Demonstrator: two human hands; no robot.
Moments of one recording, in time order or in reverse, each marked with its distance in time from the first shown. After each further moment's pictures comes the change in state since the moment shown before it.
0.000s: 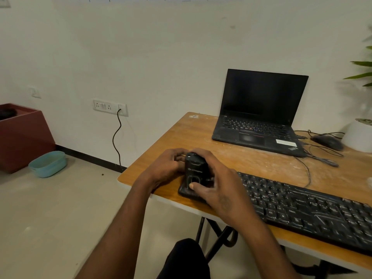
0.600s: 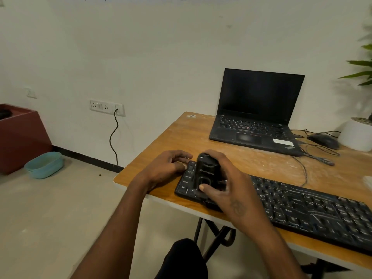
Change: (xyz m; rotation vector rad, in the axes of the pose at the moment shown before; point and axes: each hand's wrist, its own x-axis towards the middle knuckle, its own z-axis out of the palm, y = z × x) left_hand -0.001 -0.001 0.000 0.106 -0.026 -0.042; right_hand -0.013 0.014 -0.017 0.045 0.057 0.024
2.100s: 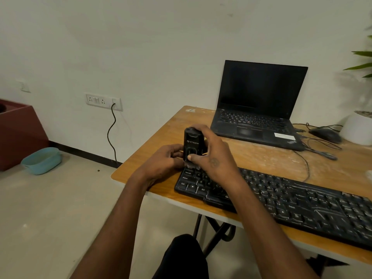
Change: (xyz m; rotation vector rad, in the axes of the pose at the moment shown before) left_hand 0.001 0.001 0.001 -0.189 -0.058 0.004; right_hand 0.081 0.014 0.027 0.089 0.003 -0.028
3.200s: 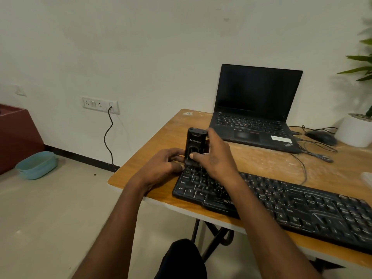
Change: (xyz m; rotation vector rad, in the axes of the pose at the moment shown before) left_hand -0.002 0.002 -0.001 0.025 0.039 -0.042; right_hand 0.014 0.007 -0.005 -0.088 0.047 0.144
